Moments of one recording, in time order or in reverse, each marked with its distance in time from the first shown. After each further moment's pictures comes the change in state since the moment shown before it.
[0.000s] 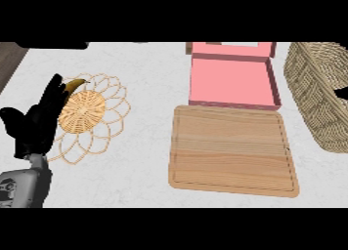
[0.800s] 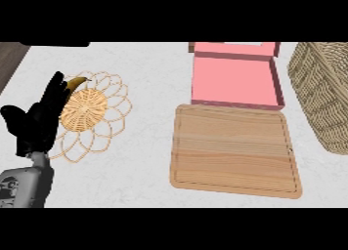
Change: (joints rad) left arm -0.013 -0.007 -0.006 -0.008 -0.005 0.008 0.008; right arm 0.123 -0.288 -0.206 0.044 -0.221 0.421 -0.009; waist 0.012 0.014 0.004
